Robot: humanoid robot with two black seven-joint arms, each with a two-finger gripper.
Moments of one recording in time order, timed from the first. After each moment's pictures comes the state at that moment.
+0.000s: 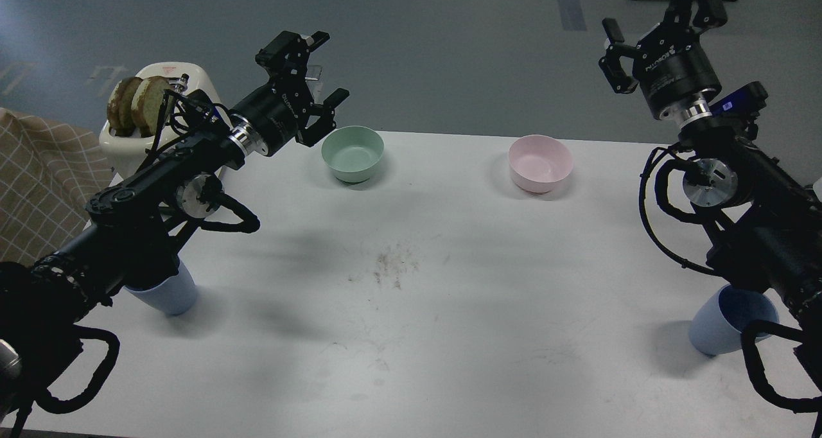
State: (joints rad) left arm -0.81 0.29 -0.70 -0.70 0.40 -0.45 -0.32; right arm 0.91 -0.17 0.88 0.50 -0.37 0.44 0.49
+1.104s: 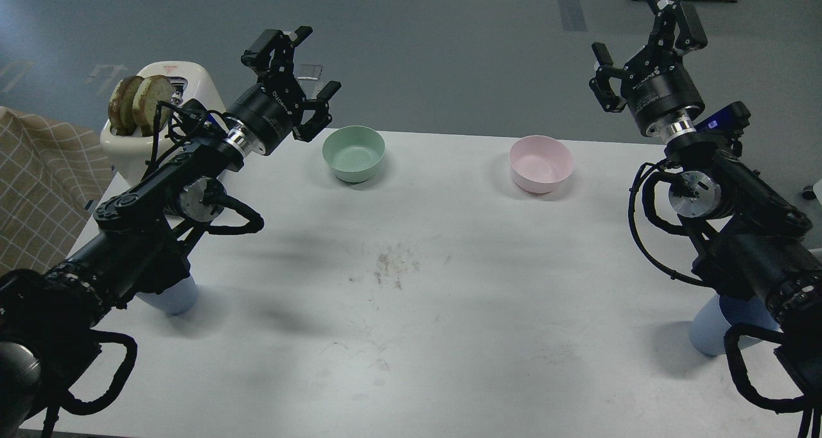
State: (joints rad) left arm -0.80 0.23 -0.79 -0.64 0.37 -0.48 -0.41; right arm 0.92 -0.13 0.86 0.41 -0.37 0.43 0.49
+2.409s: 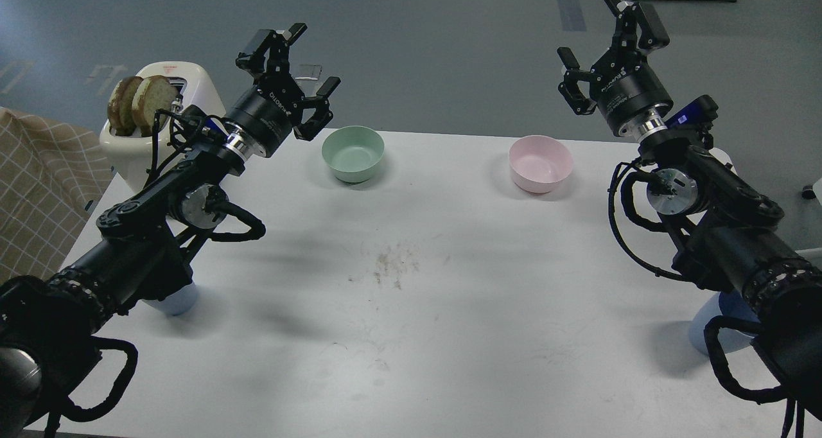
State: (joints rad) left arm -0.78 0.24 -0.79 -0.65 0.36 -0.49 -0.44; right arm 0.97 -0.07 0.80 0.34 -0.37 0.49 0.49
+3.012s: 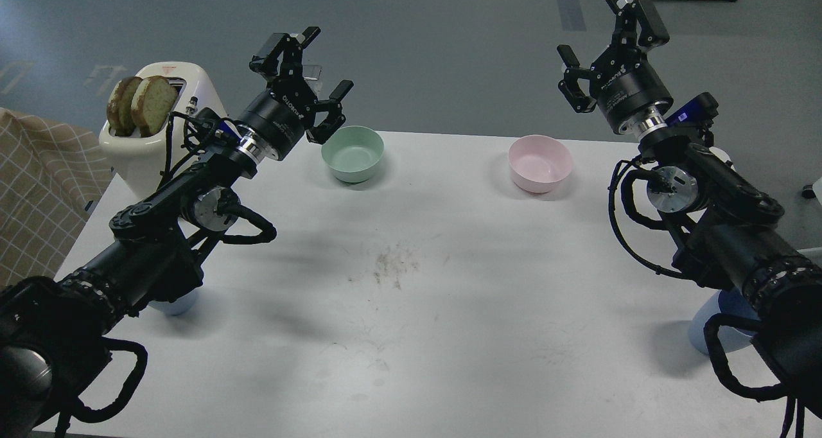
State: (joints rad) left arm -0.78 0.22 -0.78 -0.65 0.36 -0.49 -0.44; right arm 0.98 -0.07 0.80 0.33 -0.37 0.49 0.49
